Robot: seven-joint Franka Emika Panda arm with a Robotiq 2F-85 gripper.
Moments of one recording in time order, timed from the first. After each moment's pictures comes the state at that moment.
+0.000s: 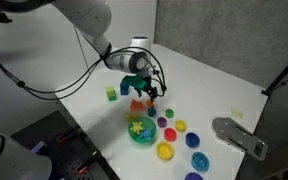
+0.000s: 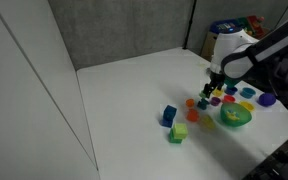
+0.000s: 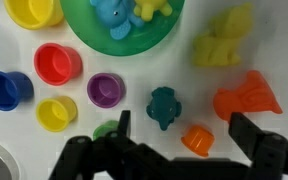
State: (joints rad) arm 0.03 0.53 -0.08 -2.06 -0.27 2.53 0.15
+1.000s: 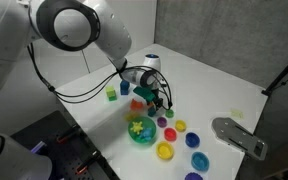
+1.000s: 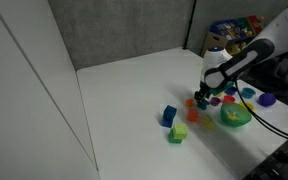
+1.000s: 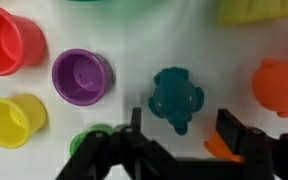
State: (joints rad) arm 0.00 0.86 -0.08 -1.77 -0.16 2.57 0.11
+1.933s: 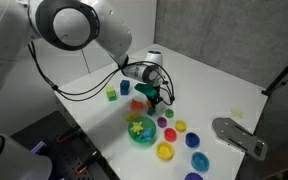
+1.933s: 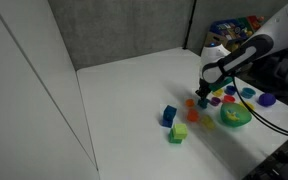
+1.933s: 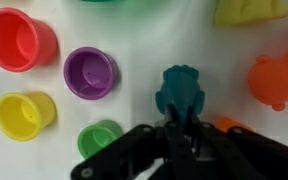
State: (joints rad) arm 0.00 0.86 -0.08 -1.72 -0.16 2.46 0.11
